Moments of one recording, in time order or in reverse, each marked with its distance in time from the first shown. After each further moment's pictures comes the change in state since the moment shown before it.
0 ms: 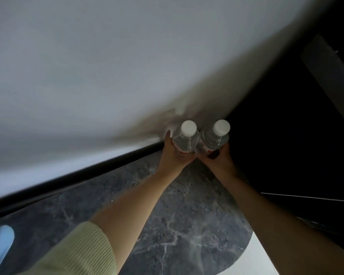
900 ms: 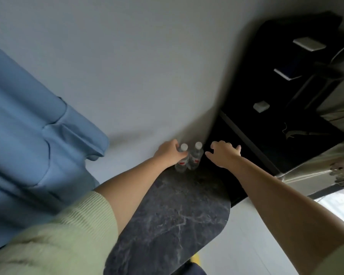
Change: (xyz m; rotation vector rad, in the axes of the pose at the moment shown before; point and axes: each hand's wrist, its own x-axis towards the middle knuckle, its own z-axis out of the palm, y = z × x) left_hand -0.204 0.229 -0.105 0.787 -0.144 0.182; right_hand -0.234 -0.254 -0.092 -1.122 -0.028 0.000
